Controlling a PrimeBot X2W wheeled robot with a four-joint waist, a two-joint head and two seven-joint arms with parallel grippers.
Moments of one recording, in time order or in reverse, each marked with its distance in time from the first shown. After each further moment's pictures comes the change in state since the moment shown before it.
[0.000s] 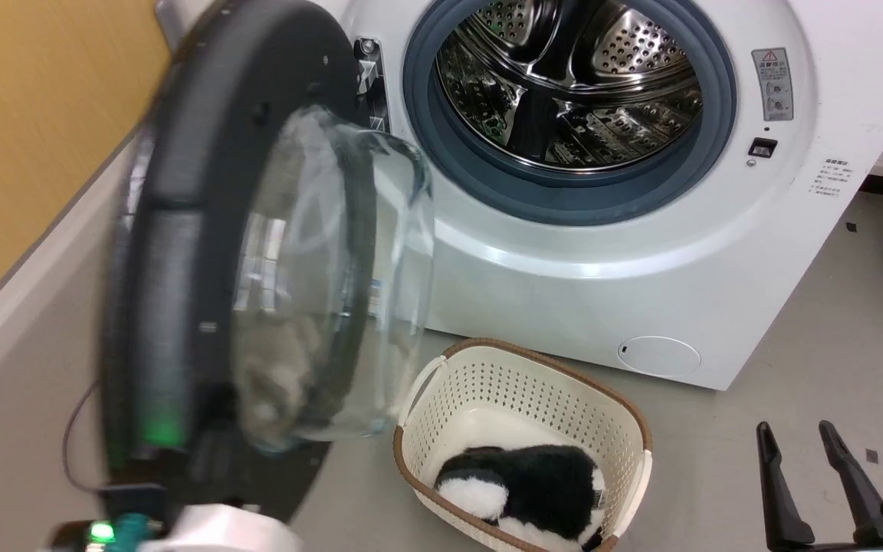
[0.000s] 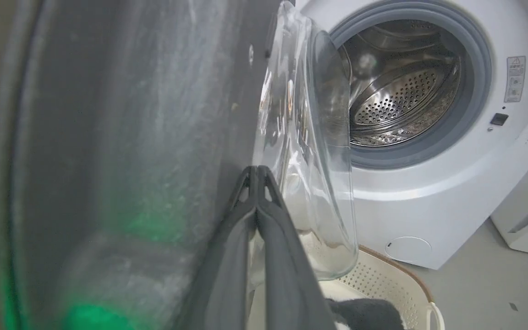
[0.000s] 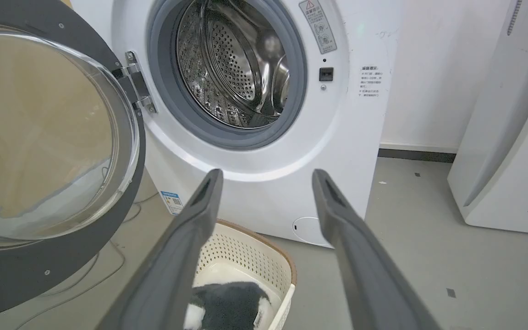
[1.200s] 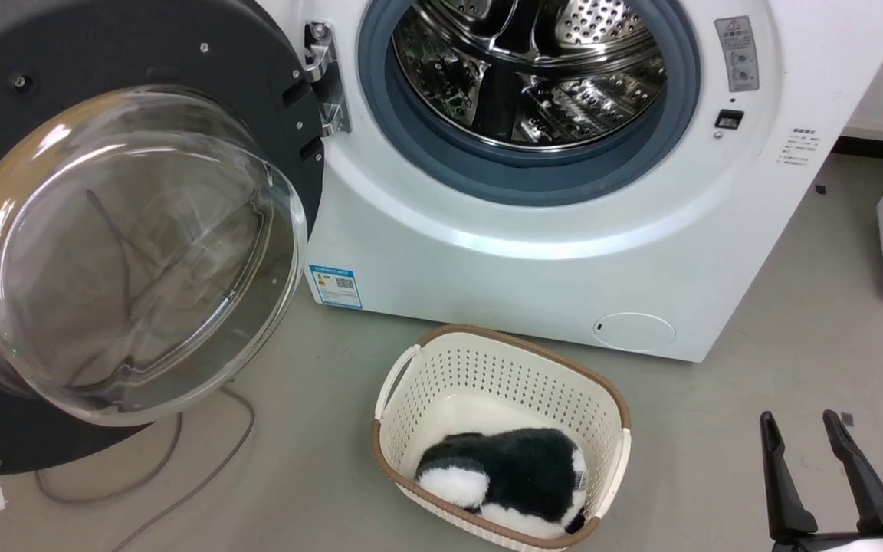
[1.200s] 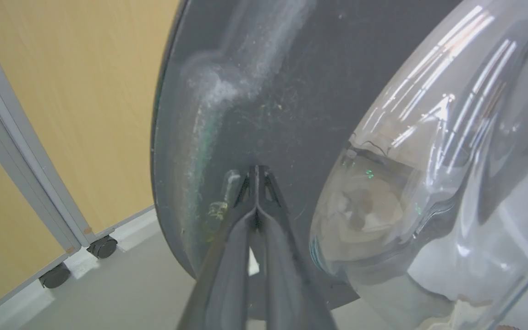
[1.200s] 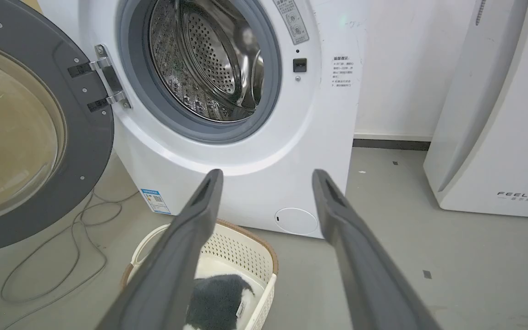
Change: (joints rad) left arm -0.279 0.208 0.481 0.816 -0.267 -0.279 -0.297; right arm -0.021 0.000 -0.007 -0.008 -0.009 0.000 0.021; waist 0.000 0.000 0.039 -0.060
